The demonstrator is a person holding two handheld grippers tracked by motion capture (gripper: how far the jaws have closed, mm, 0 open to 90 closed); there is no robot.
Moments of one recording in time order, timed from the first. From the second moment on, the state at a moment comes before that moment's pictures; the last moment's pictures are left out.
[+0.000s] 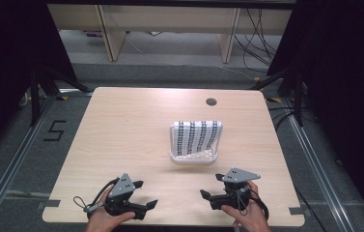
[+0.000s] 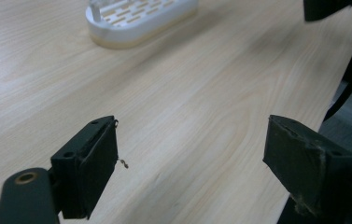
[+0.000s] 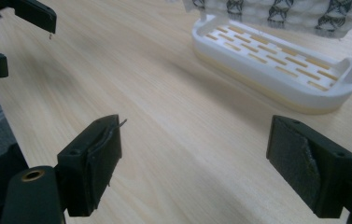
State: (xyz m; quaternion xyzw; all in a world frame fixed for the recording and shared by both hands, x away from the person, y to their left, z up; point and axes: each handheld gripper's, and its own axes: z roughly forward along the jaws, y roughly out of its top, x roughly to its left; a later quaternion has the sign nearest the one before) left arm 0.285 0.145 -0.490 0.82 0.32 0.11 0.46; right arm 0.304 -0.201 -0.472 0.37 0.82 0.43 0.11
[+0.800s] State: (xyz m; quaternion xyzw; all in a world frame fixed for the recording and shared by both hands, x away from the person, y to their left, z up) left arm 0.280 0.142 -0.499 0.82 0.33 0.10 0.46; right arm 0.290 -0.201 -0.489 0.36 0.83 0.41 0.12
